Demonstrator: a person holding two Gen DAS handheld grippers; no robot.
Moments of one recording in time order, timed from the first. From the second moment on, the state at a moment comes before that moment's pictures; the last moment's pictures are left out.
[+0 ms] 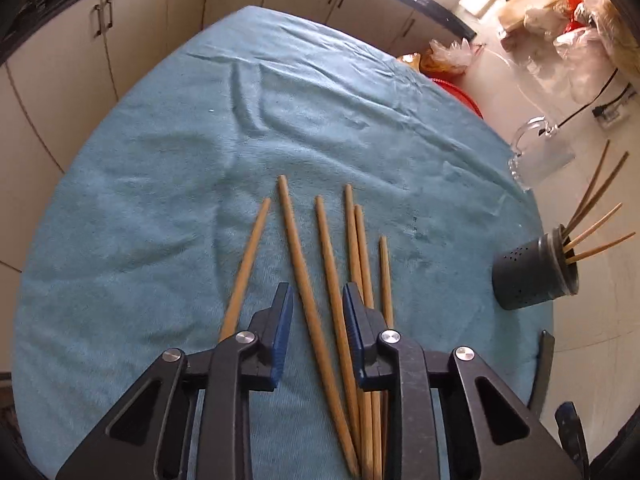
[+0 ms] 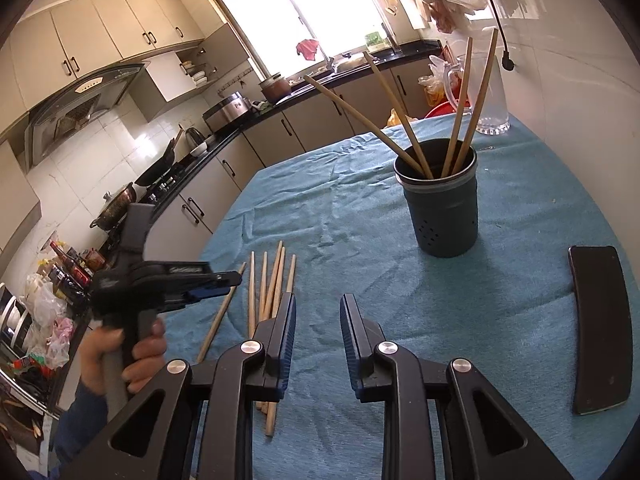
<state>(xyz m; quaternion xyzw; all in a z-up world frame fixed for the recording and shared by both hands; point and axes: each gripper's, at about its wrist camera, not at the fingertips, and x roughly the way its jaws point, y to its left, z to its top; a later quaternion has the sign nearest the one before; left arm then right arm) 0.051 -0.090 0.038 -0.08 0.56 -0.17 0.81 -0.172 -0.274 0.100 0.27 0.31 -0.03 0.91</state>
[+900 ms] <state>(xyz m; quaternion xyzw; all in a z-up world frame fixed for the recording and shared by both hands) 0.040 -0.077 0.052 -0.07 0.52 -0.16 0.84 -0.144 -0.262 0.101 0.24 0.34 -0.01 0.91</state>
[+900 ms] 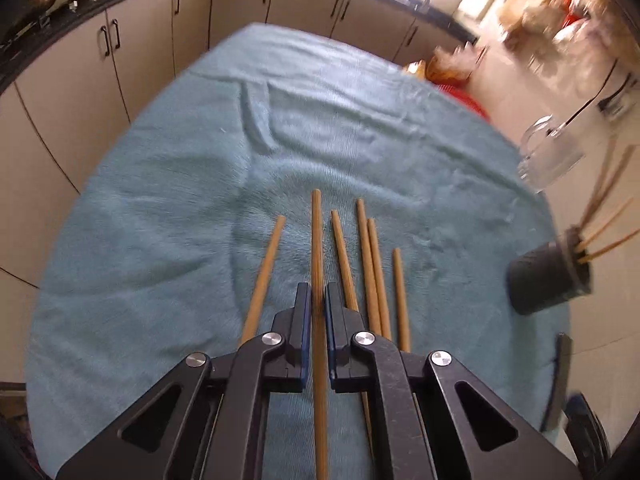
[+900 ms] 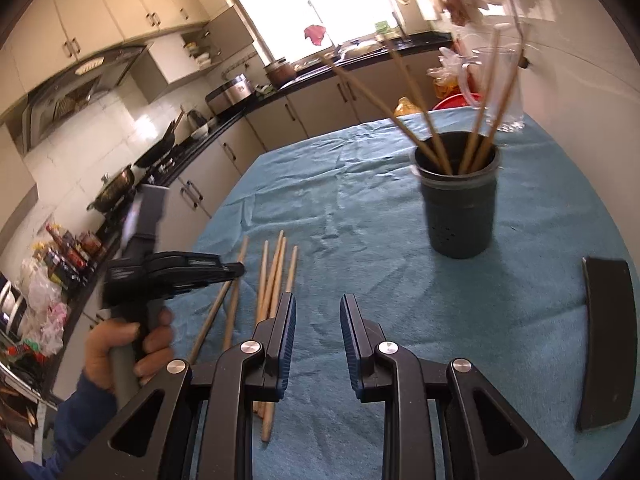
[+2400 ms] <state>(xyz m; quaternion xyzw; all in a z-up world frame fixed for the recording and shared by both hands) -0.028 -0.009 0.121 -0.11 0.43 -0.20 0.87 -0.009 -0.183 0.092 0.14 0.42 0.09 0.89</state>
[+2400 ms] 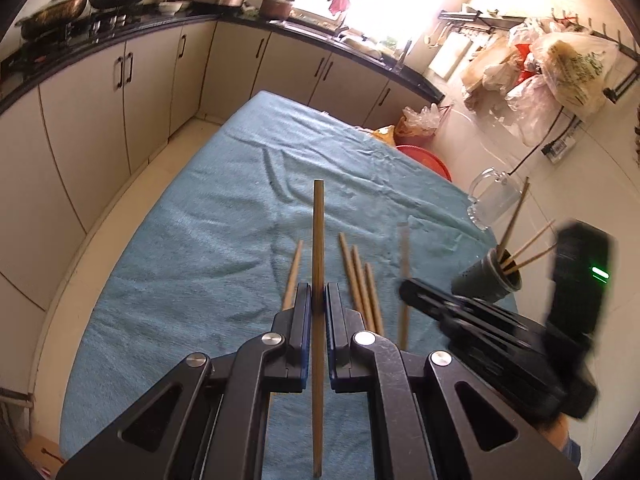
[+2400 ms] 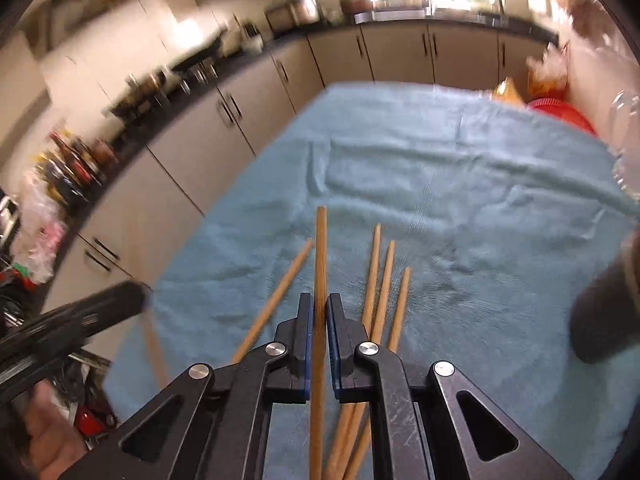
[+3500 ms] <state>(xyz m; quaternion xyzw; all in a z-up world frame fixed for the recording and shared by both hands) -0.086 -0.041 0.164 -0.08 0.38 -0.23 0.89 -0.183 -0.231 0.164 0.19 0.22 0.02 0.96</state>
